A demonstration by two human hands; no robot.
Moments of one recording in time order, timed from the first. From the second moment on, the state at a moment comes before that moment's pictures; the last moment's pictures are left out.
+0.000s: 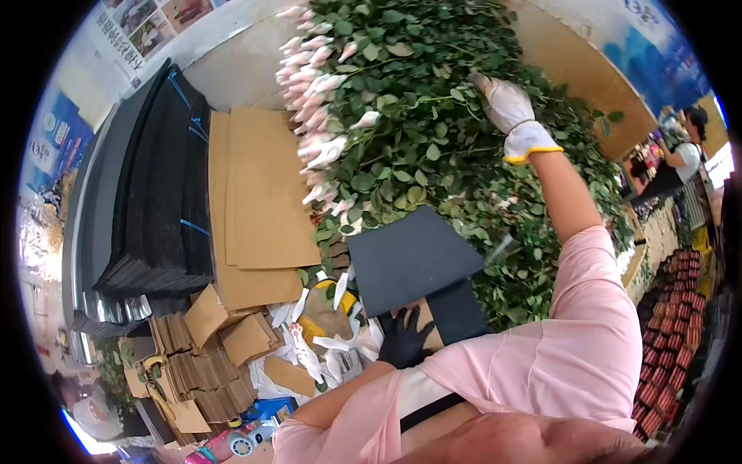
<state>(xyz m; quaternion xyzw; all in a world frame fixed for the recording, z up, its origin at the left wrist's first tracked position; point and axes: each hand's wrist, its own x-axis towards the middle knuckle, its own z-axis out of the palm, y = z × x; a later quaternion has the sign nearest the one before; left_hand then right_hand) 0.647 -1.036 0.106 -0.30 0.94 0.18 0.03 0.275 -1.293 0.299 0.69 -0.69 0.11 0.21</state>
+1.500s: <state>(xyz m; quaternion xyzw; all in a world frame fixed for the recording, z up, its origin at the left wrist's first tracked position) 0.701 -1.032 0.025 -0.20 0.67 0.70 -0.15 0.321 -1.350 0.293 0.72 -0.58 0.16 -0.34</state>
